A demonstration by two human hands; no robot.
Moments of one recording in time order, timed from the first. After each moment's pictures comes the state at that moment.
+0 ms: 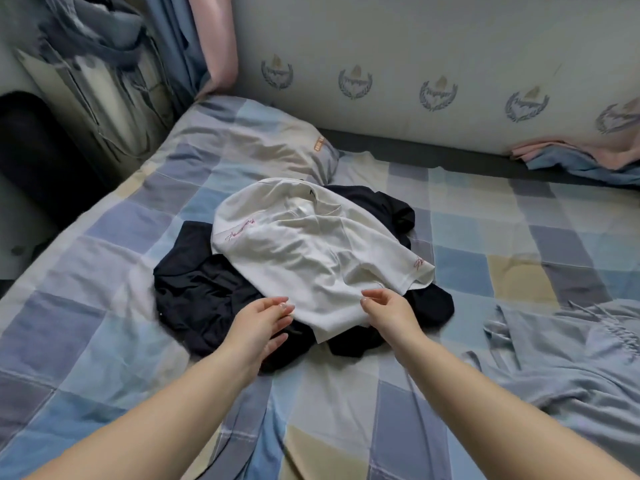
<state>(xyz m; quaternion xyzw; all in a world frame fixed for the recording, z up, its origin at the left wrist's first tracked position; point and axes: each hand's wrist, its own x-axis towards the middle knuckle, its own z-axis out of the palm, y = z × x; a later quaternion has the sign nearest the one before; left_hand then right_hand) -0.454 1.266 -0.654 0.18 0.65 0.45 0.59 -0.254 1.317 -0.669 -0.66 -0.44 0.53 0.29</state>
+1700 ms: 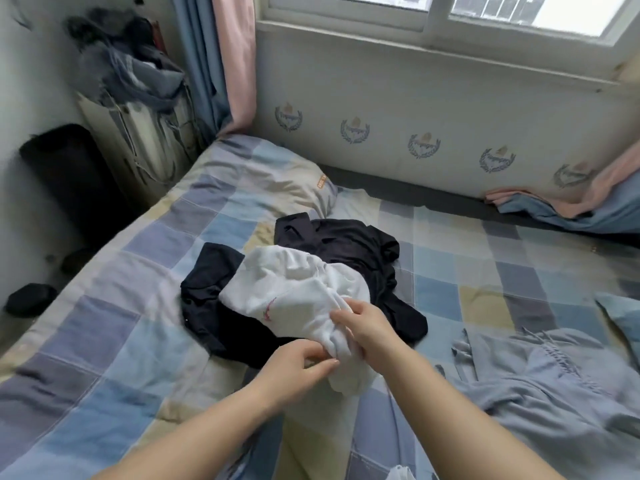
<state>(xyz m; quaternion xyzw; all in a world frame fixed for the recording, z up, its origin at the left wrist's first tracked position) -0.427 1.195 -0.574 0.62 0.60 0.25 0.43 -0.283 1.265 -0.545 -0.60 -0.49 0.59 0.22</state>
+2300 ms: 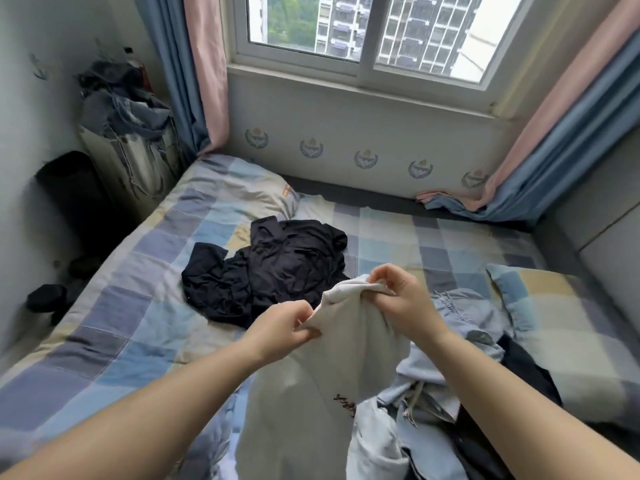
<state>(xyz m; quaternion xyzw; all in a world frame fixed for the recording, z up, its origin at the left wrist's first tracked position) -0.388 1.042 -0.371 0.74 0.56 0.20 0.32 -0.168 1.055 -0.301 -0.54 -0.69 0.33 0.35</state>
